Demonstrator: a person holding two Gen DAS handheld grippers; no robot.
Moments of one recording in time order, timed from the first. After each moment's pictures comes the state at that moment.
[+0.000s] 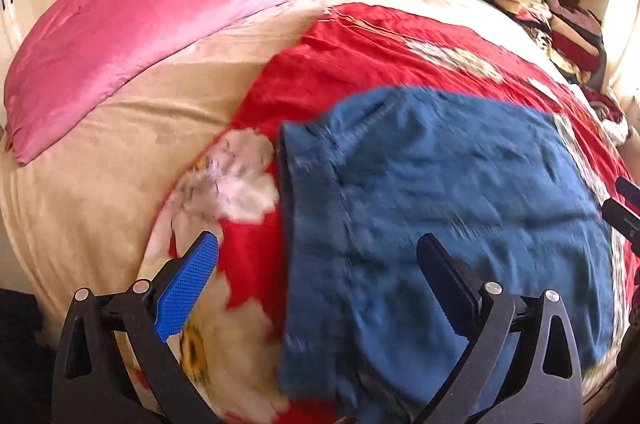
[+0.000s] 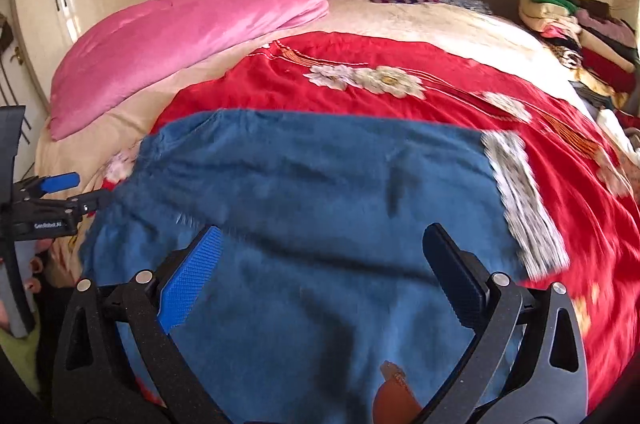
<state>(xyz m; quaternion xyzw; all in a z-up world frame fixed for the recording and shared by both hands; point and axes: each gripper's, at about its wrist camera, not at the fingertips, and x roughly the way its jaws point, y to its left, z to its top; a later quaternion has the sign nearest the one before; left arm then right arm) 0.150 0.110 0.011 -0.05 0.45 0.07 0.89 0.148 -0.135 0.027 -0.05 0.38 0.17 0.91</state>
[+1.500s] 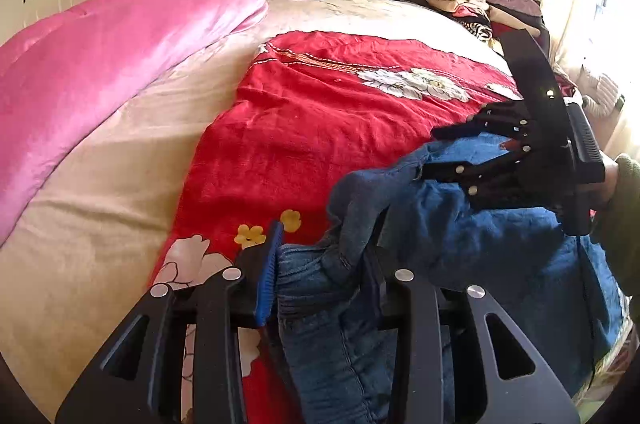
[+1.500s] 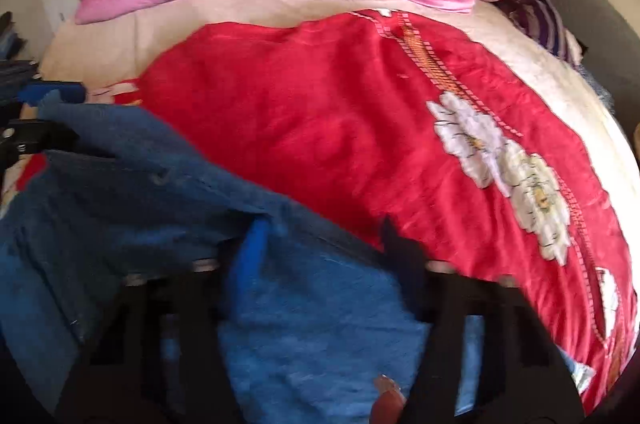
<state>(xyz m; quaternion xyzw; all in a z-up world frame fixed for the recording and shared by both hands) 0.218 0.113 0.005 0.00 0.40 -0.06 0.91 0.299 -0.008 -0.035 -0.24 0.40 0.35 0.81</state>
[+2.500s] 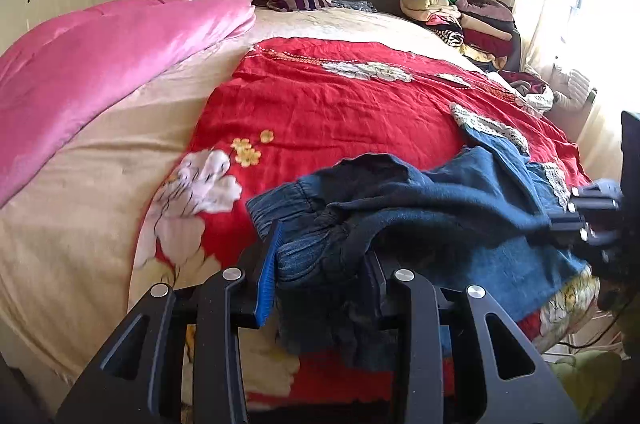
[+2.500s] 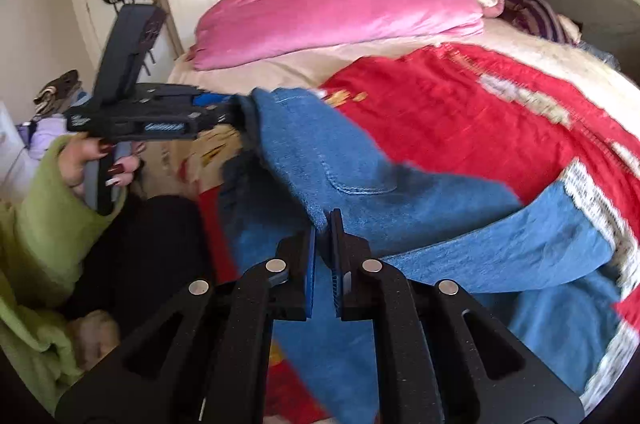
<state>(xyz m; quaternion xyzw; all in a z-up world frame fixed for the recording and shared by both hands) 0.072 0.111 0.019 -0.02 0.38 -0.09 0.92 0.042 -0.081 0.012 -0.09 0.35 0.42 0.83</state>
